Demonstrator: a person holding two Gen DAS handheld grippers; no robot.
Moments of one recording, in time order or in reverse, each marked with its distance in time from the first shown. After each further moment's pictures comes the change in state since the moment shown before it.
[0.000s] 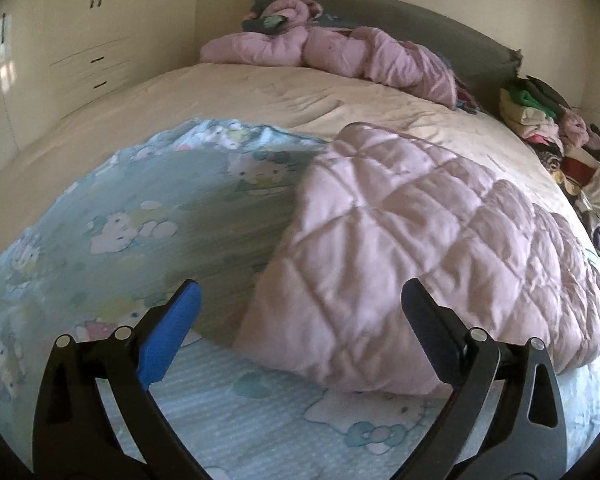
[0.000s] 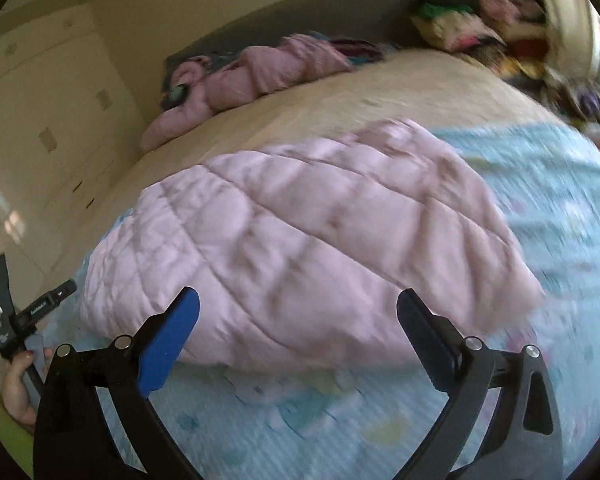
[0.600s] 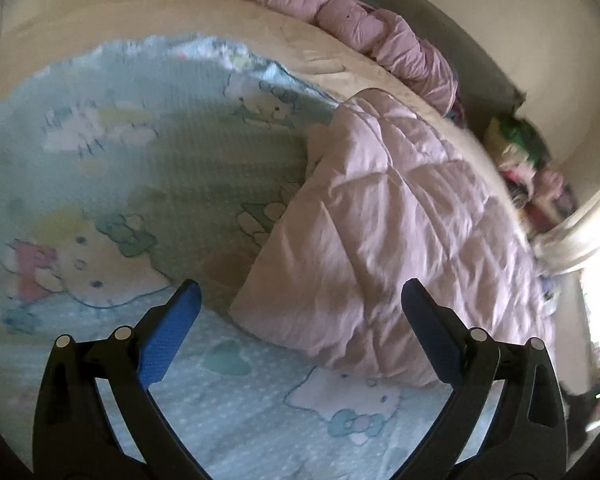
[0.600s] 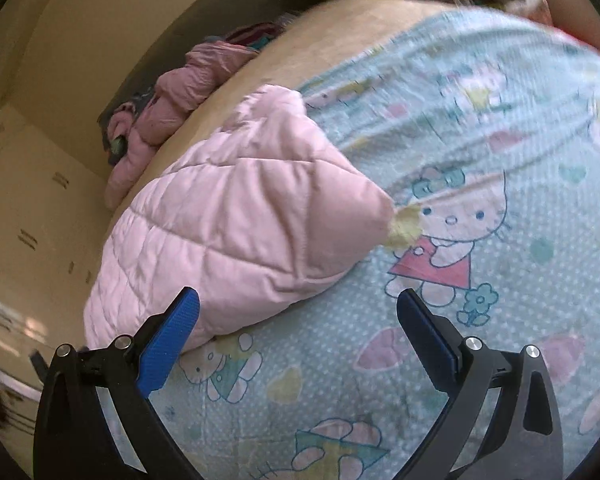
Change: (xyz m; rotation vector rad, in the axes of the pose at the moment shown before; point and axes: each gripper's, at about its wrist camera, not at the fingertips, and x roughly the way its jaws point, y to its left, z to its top) left arm 0.046 0.048 -0.019 -0.280 0.157 -0.245; right arm -0.023 -0.122 -0.036 0.411 0.067 0.001
